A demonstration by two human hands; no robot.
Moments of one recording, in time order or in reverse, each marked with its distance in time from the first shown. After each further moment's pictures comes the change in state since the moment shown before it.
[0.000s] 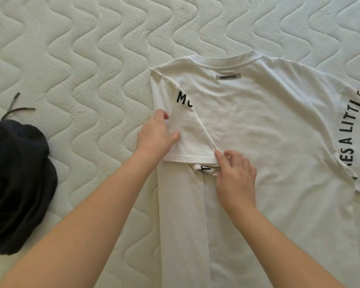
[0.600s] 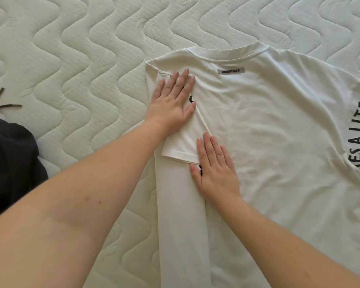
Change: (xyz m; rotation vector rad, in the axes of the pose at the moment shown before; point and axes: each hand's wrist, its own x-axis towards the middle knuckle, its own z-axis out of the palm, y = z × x) left_hand 0.082 -0.001 0.040 0.503 0.070 0.487; right_hand 0.018 -0.001 0.056 -0.182 -0.033 -0.289
